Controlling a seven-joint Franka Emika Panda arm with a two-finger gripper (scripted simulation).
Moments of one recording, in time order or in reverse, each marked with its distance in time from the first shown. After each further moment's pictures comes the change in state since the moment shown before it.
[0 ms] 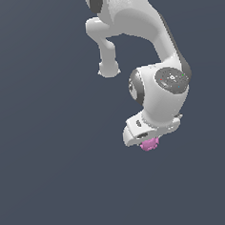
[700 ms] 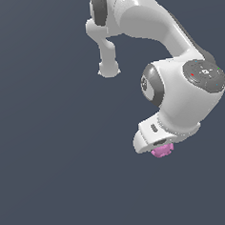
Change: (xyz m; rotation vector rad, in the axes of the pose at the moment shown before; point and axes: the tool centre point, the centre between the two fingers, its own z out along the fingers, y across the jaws) arm 0.047 -0.015 -0.038 0.000 0.000 0.000
